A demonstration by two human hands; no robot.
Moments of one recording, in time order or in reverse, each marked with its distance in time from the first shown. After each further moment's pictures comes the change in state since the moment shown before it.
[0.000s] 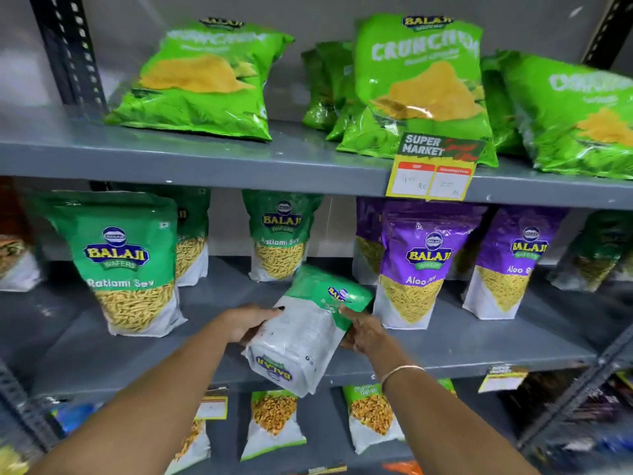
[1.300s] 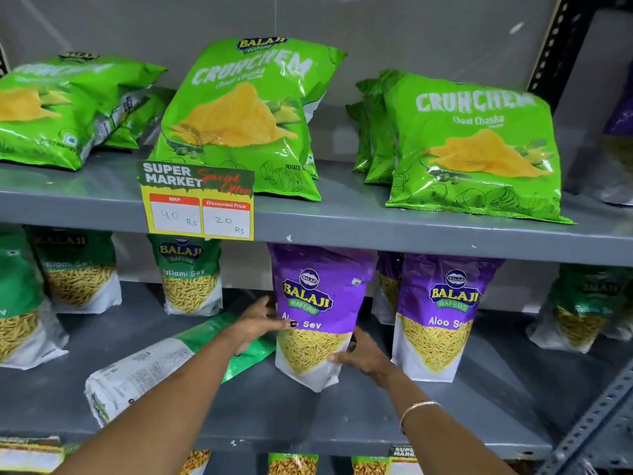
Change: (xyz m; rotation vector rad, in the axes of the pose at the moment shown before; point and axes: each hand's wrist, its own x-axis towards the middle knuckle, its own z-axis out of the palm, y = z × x) left_hand 0.058 0.142 0.212 -0.074 0.231 0.270; right_hand 0.090 -0.103 -0.233 -0.577 -0.385 -0.461
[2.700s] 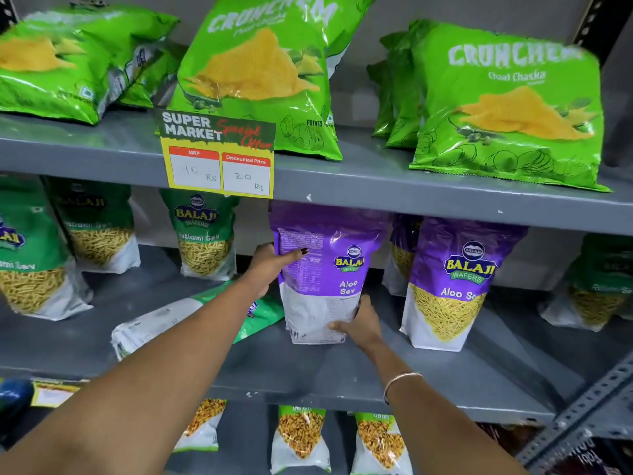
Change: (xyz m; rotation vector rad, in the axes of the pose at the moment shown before) left_hand 0.002 0.027 -0.006 -0.220 0.161 0.176; right_hand -0.006 -0.009 0.038 -0.236 0.338 0.151
